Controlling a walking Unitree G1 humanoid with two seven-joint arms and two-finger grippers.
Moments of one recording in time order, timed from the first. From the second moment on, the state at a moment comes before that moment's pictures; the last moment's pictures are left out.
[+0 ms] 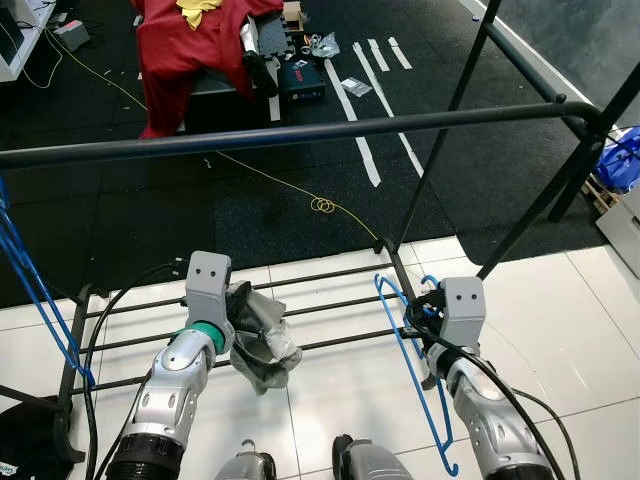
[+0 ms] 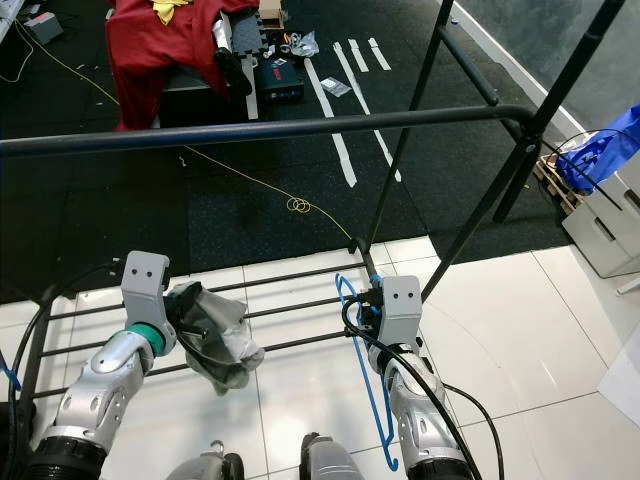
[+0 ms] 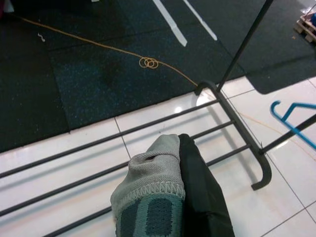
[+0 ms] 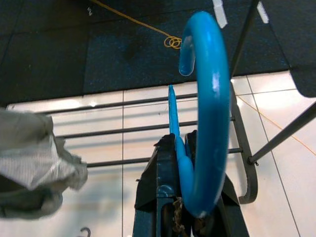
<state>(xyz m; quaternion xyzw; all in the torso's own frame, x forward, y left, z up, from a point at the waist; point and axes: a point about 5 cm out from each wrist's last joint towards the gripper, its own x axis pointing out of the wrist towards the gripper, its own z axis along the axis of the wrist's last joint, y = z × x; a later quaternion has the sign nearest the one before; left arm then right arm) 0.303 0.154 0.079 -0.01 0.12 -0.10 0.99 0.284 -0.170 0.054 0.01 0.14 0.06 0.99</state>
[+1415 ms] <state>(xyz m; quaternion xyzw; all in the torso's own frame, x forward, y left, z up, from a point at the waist) 0.305 0.152 0.093 -0.03 0.10 -0.10 0.99 0.293 -0.165 0.062 0.04 0.12 0.08 0.99</state>
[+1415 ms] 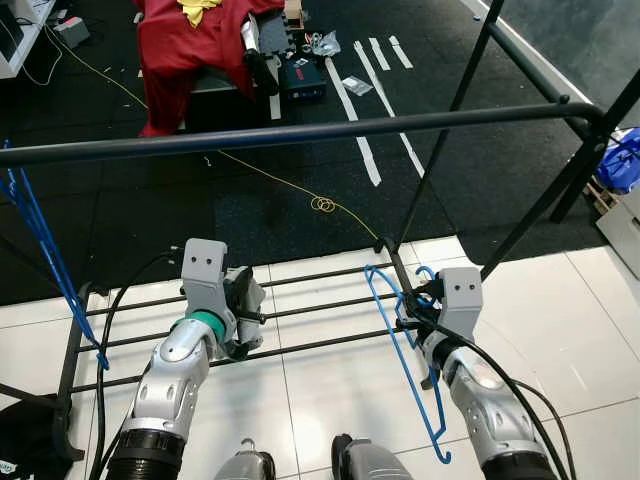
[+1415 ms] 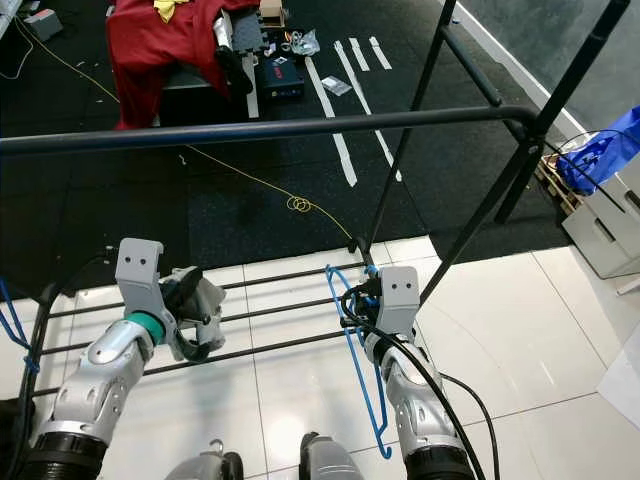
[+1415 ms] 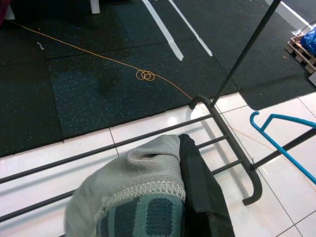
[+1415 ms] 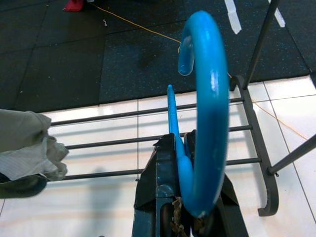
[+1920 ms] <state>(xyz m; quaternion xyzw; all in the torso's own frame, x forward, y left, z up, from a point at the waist) 0.306 0.152 0.093 -0.03 0.10 -0.10 0.99 0.297 -0.163 0.064 0.04 0.12 0.09 0.99</state>
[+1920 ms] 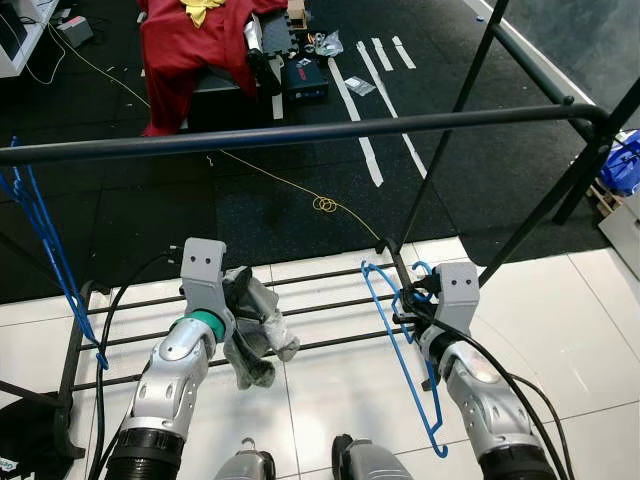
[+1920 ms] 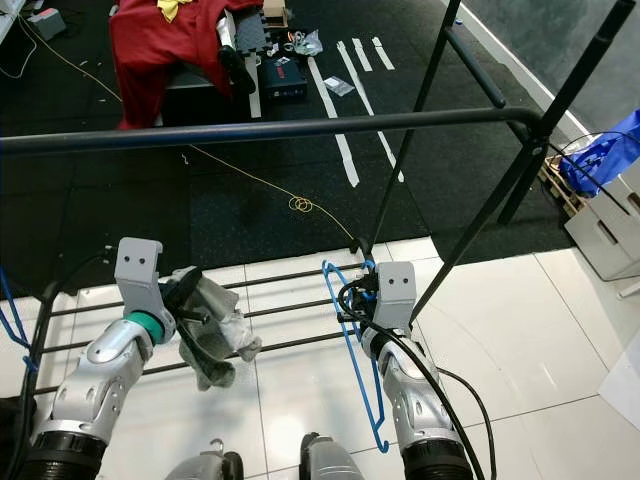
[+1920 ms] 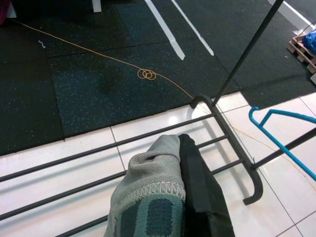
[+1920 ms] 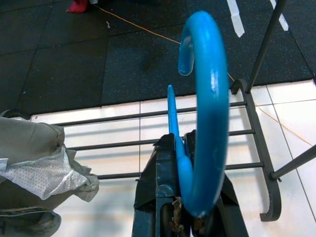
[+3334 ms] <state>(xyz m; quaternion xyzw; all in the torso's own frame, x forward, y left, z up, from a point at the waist) 0.304 0.153 0.093 -0.03 0.11 -0.11 0.99 0.291 -0.164 0.058 0.06 0.14 0.10 0.98</state>
